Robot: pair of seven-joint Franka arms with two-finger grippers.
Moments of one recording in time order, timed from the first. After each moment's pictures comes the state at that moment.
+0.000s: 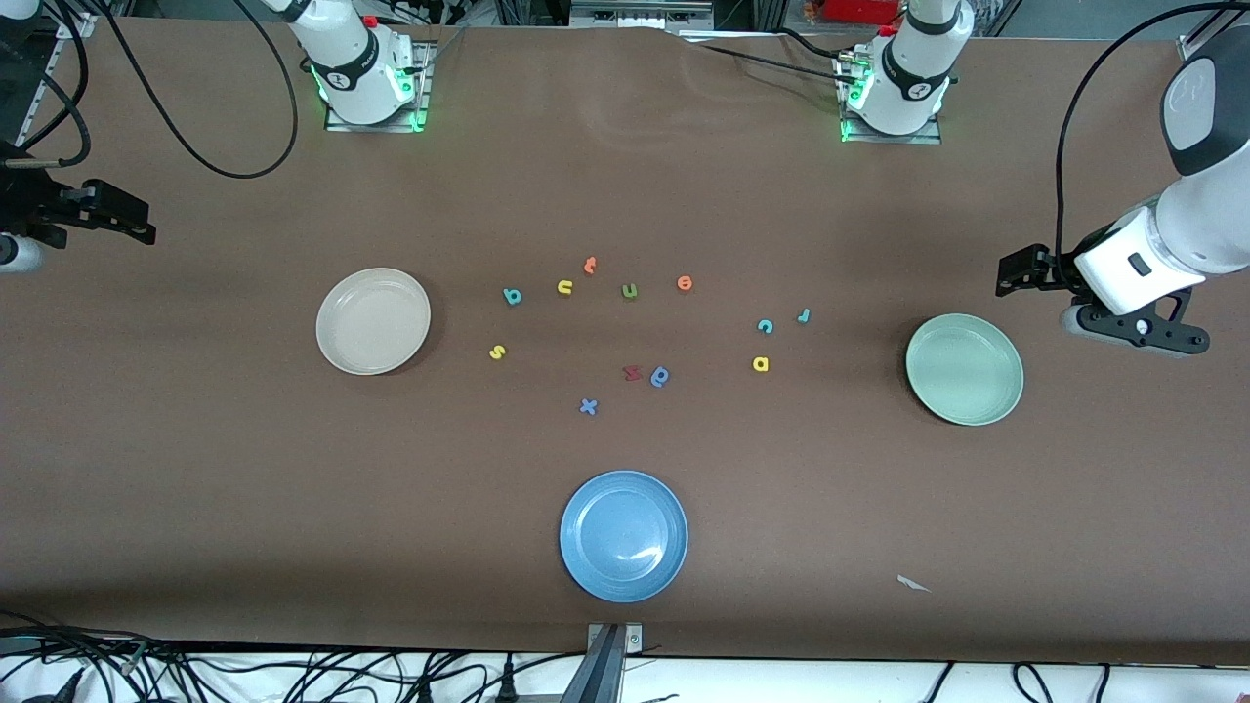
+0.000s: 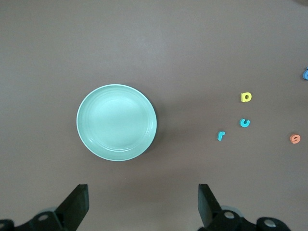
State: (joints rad) left arm 0.09 0.13 -0.12 -1.67 -0.02 1.67 0.18; right arm -0.02 0.06 -0.01 -1.55 -0.04 1.52 -0.11
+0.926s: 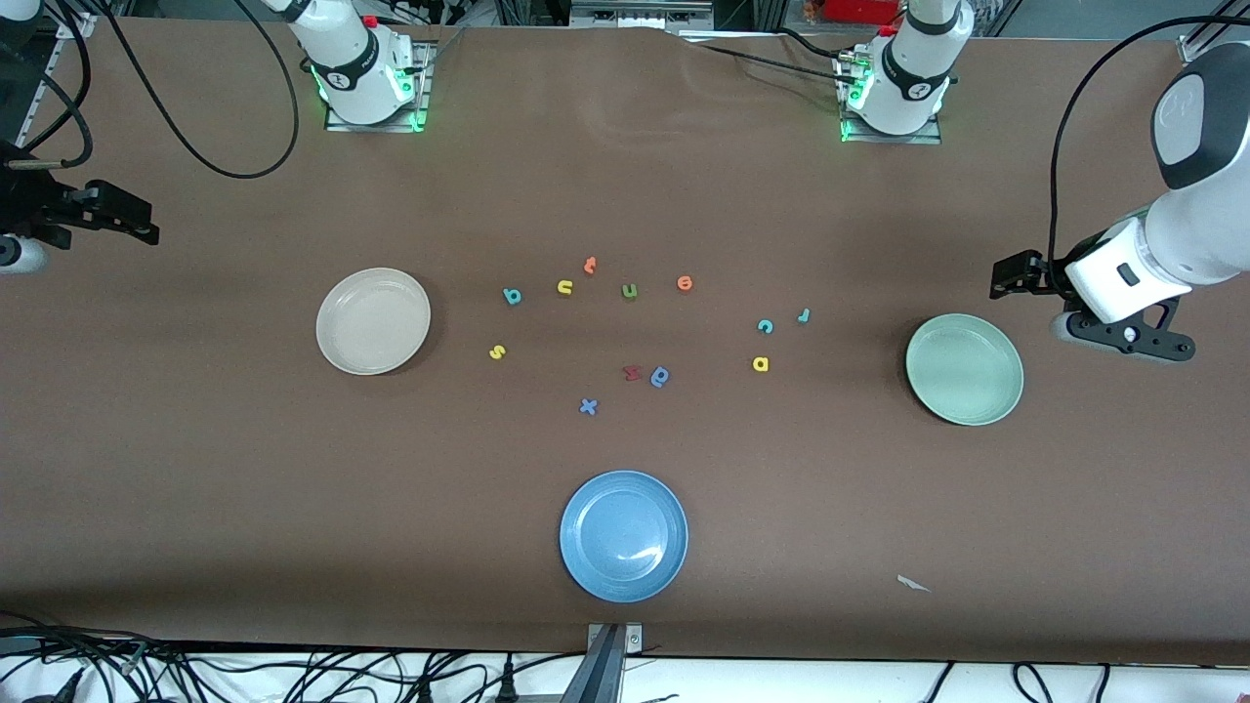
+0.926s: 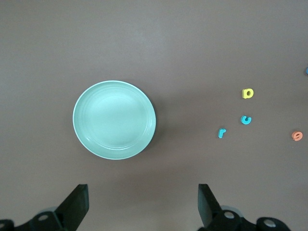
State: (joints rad) left arm 0.09 0.15 -0.12 -1.68 -0.02 1.67 0.18; right arm -0.02 0.06 -0.01 -1.55 -0.03 1.52 -0.11
